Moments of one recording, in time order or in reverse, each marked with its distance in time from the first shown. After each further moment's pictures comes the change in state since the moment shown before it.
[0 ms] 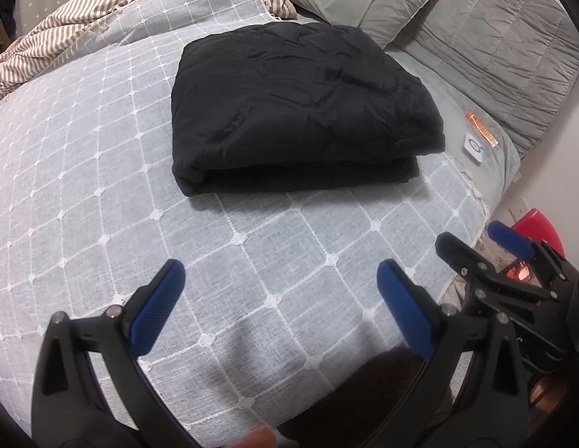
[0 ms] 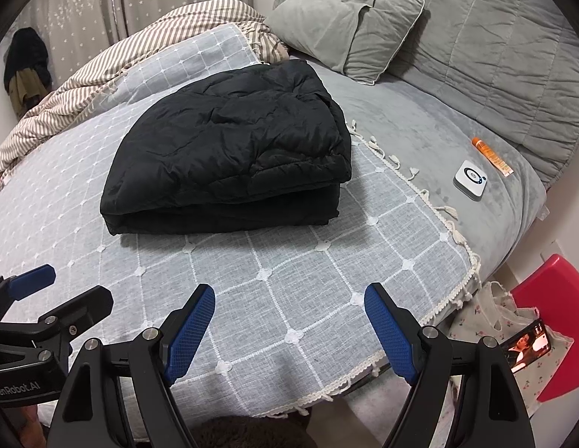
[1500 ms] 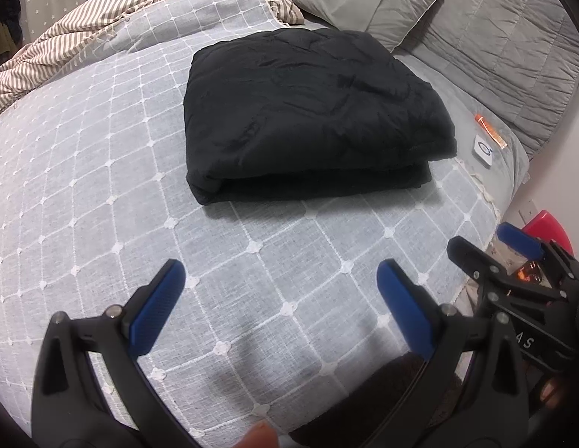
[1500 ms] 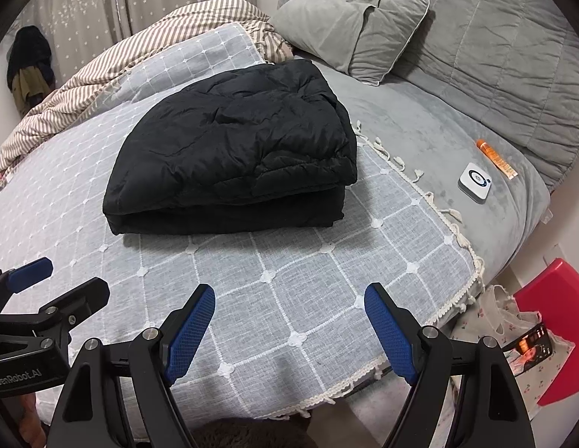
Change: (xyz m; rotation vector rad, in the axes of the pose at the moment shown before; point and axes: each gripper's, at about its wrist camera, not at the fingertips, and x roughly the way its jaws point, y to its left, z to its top) left arm -0.001 0.004 0.004 0.008 -0.027 0.044; right arm 0.002 0.001 0.003 -0.012 0.002 0.011
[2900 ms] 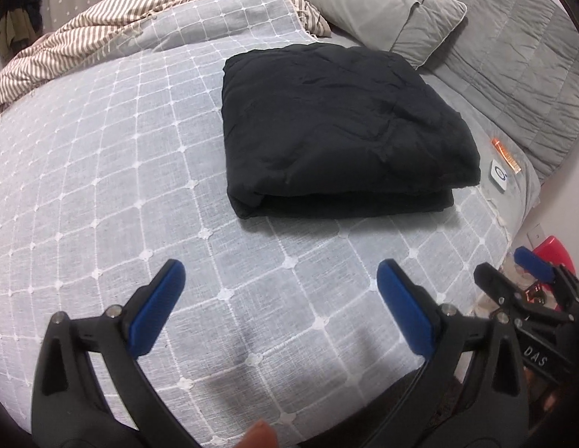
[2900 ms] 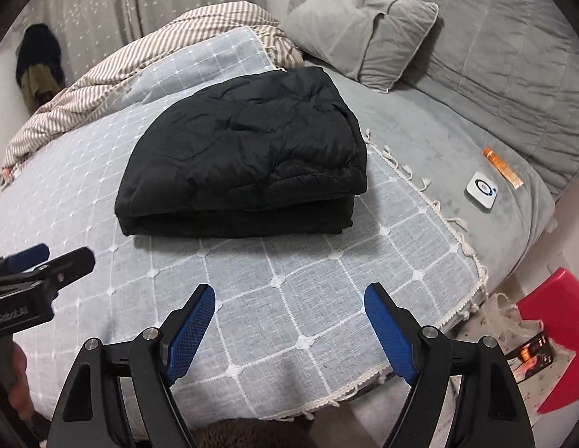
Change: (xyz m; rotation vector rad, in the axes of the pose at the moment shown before) left arm -0.004 0.031 0.009 -0.061 -0.033 0.040; right arm -0.008 0.005 0.002 -0.027 -0.021 0.025
